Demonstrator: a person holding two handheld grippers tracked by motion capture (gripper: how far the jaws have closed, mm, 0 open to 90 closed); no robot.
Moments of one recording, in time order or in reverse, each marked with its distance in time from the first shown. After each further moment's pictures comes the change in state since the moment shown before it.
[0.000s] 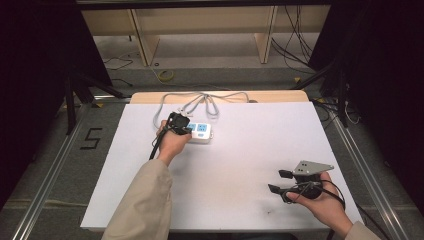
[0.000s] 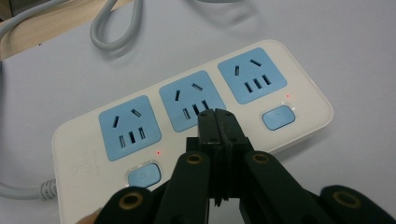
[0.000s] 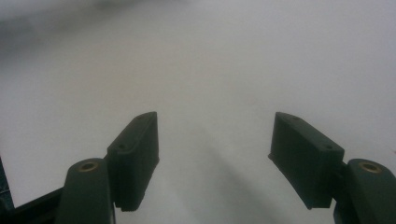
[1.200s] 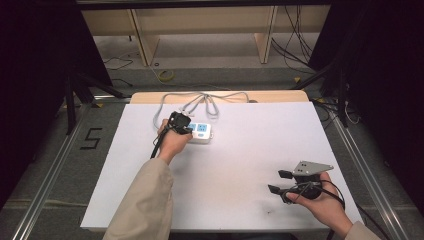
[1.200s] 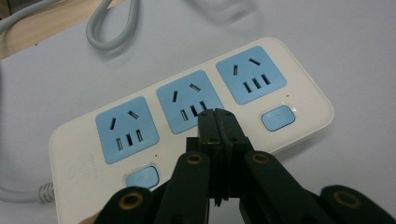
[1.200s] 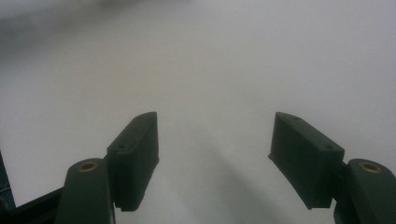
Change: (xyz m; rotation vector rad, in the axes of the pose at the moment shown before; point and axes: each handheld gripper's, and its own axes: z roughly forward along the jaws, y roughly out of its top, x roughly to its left) left arm -0.001 0.003 0.002 0.019 -0.004 0.006; right arm 0.001 0.000 0.001 0.004 0.002 0.000
